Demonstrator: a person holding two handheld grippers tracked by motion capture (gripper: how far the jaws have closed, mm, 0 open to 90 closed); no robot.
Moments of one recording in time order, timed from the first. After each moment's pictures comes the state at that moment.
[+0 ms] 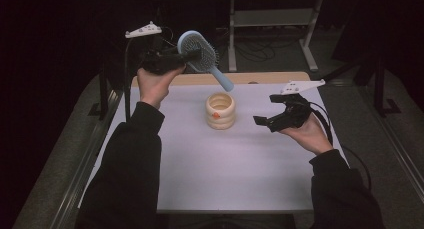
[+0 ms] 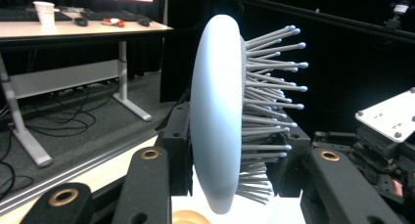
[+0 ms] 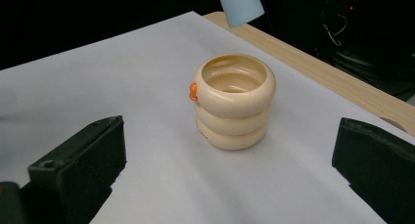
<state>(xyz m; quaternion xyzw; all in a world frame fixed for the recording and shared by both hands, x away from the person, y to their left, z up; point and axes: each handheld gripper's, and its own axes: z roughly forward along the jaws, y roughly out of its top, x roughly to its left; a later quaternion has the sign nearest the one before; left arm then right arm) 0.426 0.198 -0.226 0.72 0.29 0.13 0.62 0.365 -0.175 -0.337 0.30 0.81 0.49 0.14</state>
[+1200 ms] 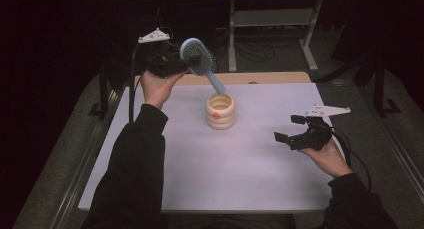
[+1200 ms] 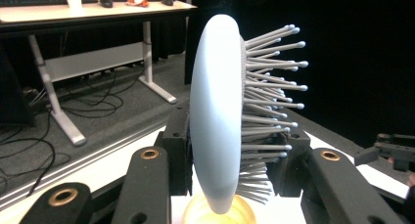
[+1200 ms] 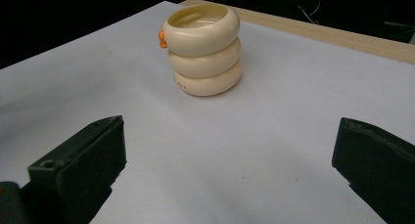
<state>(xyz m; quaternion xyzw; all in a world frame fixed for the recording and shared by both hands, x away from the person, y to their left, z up) 0.447 0.193 -0.253 0.74 0.31 0.16 0.57 0.333 -0.233 -0.394 0.37 0.77 0.51 0.13</state>
